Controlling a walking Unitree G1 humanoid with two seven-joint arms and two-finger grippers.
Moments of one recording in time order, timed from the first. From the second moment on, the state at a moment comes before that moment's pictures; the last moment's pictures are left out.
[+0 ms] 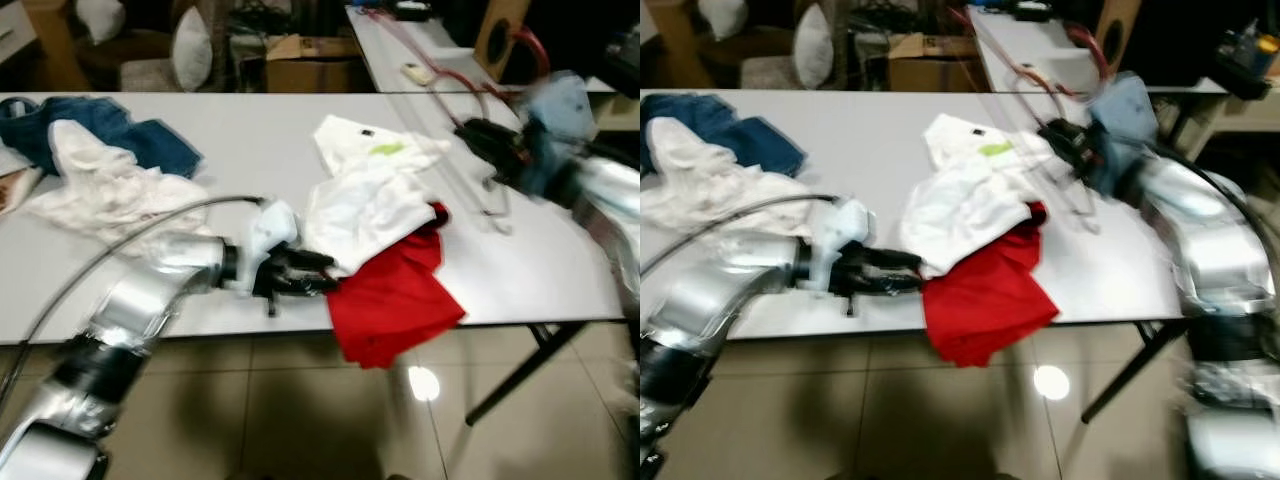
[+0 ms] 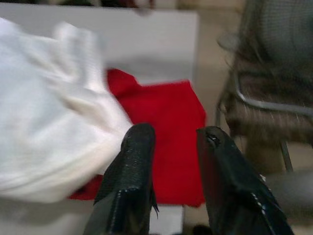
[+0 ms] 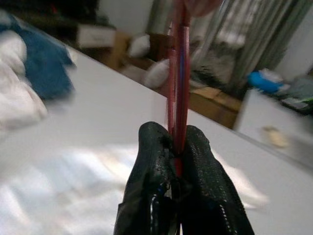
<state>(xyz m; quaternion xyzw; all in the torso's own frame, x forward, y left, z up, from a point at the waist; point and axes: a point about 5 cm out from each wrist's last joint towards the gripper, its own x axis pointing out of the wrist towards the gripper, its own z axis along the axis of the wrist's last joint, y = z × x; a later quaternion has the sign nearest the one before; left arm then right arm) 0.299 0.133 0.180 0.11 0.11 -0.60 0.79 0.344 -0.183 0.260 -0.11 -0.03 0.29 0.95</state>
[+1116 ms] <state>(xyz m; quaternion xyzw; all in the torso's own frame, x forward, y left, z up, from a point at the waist) 0.279 0.152 0.187 0.04 0.10 -0.51 0.86 0.381 -0.174 0.137 0.16 0.30 0.11 0.94</state>
